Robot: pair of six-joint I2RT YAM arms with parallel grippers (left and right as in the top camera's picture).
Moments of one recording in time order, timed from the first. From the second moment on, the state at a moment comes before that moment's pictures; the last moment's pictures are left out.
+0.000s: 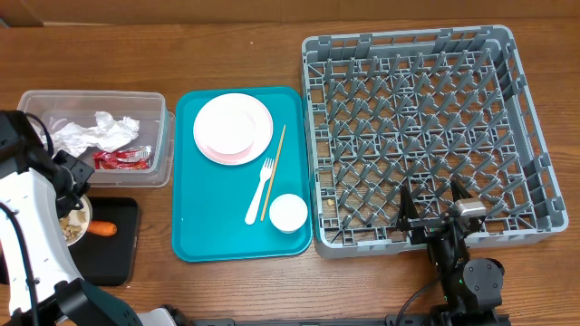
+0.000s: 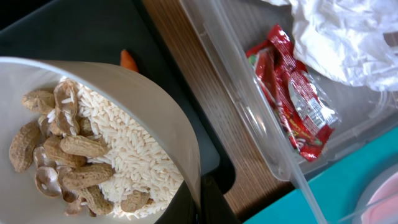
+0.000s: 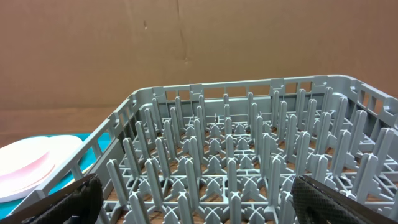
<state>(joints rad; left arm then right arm) 0.58 1.51 1.28 -1.05 -0.06 -0.48 0.14 0.01 0.02 -0.03 0.00 0.10</state>
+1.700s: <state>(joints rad) 1.10 1.45 0.99 -0.94 1.05 0.11 0.14 0.01 0.02 -0.03 0.00 0.10</state>
